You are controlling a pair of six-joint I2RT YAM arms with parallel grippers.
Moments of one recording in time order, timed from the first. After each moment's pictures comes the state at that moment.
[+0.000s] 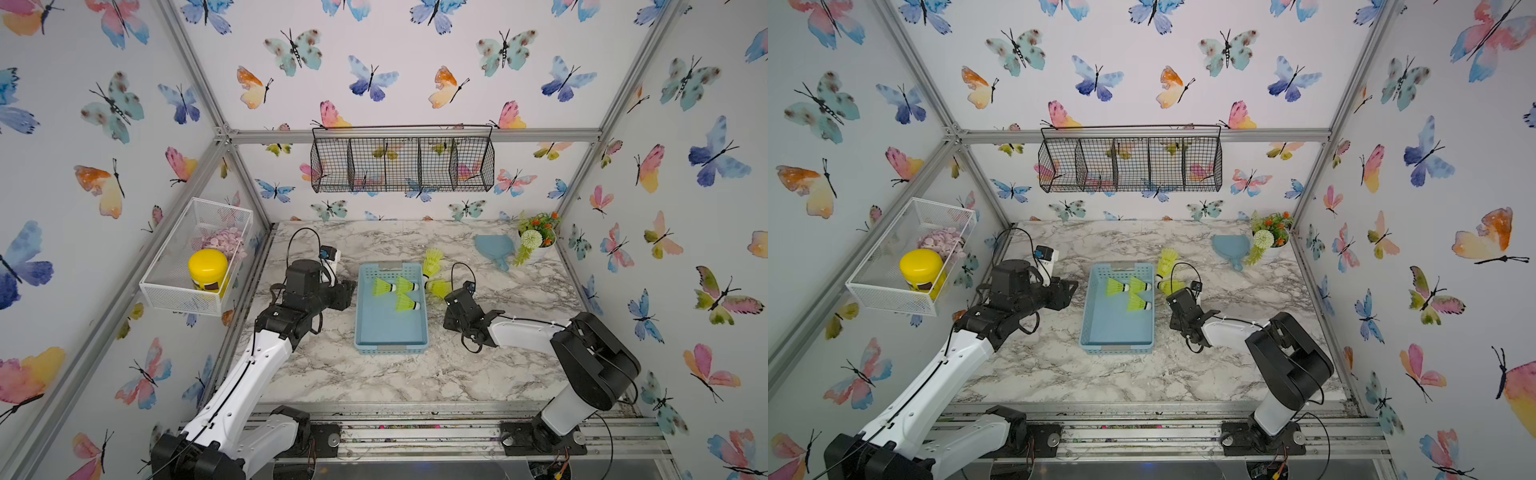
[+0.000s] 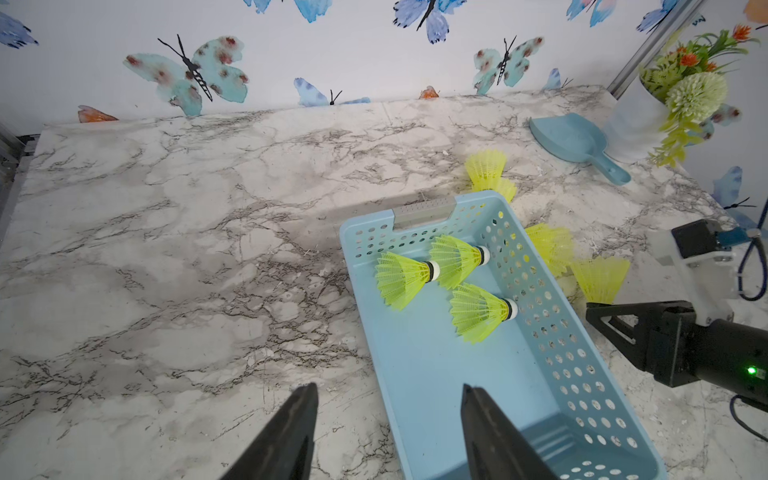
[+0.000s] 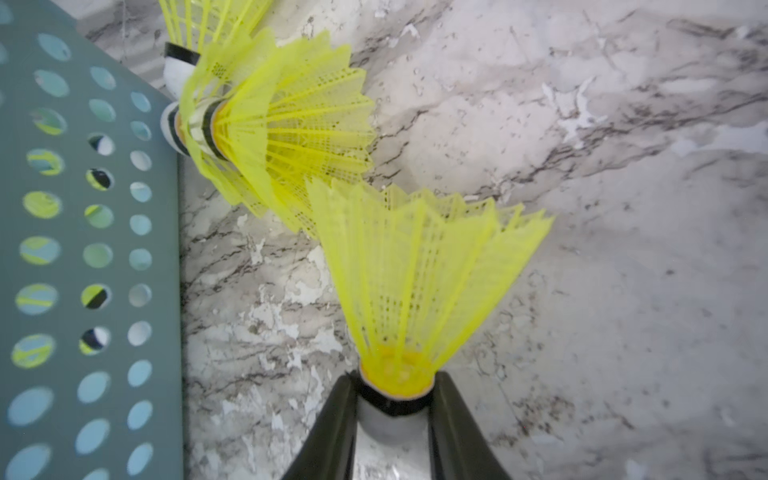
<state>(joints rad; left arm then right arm) -0.30 1.05 0.91 -0.42 0.14 -0.09 0.70 1.63 0.76 -0.08 0.32 0.71</state>
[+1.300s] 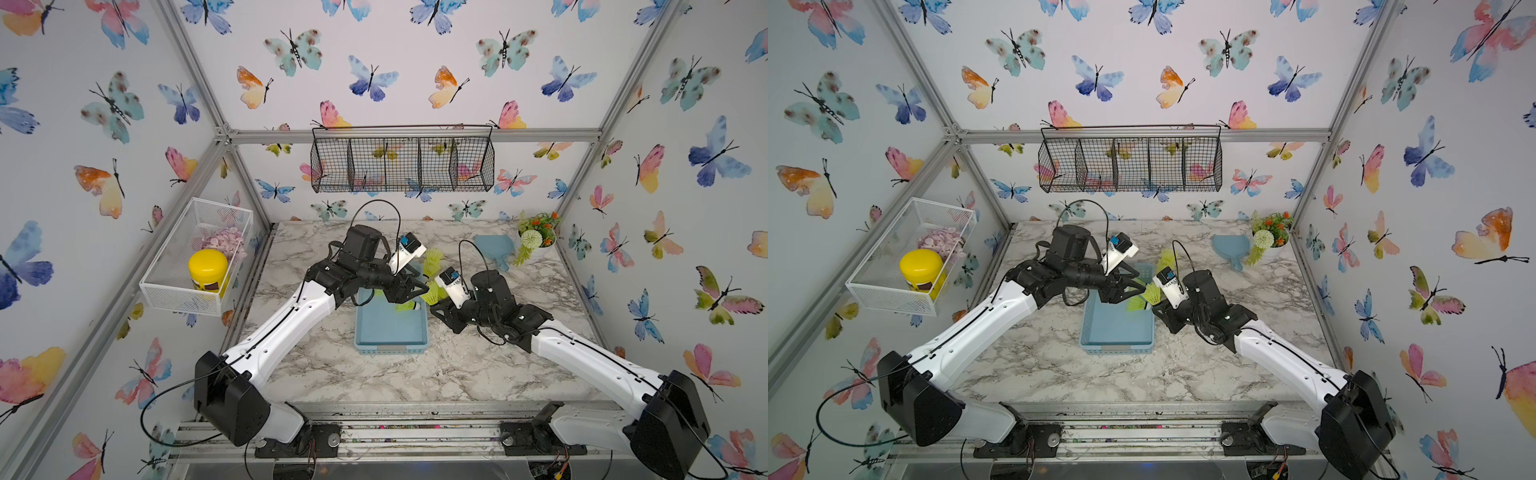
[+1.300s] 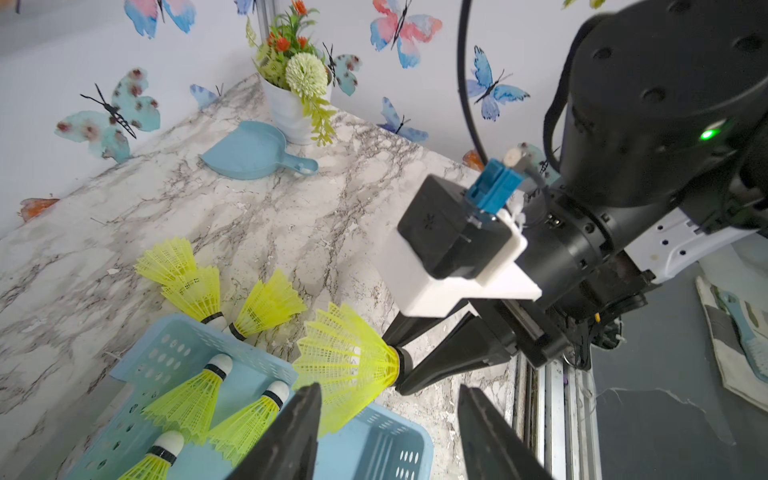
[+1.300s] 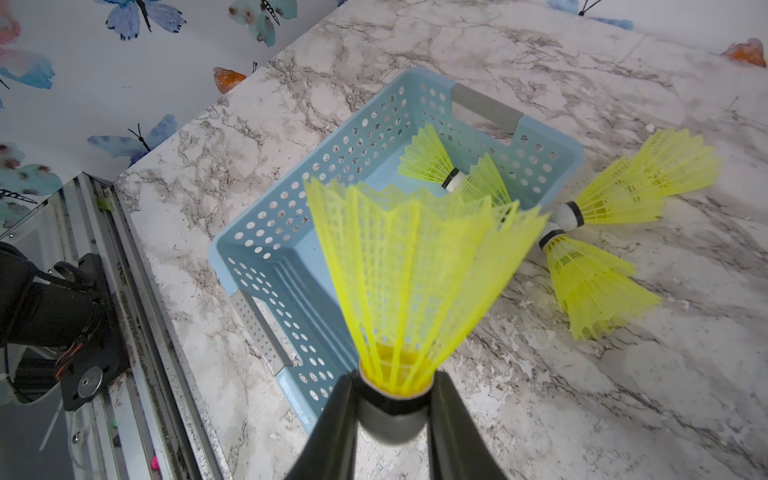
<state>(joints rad) -0.60 1.46 1.39 -0.57 0.67 0.22 0.70 1.24 0.88 -0.29 -0.27 0.02</state>
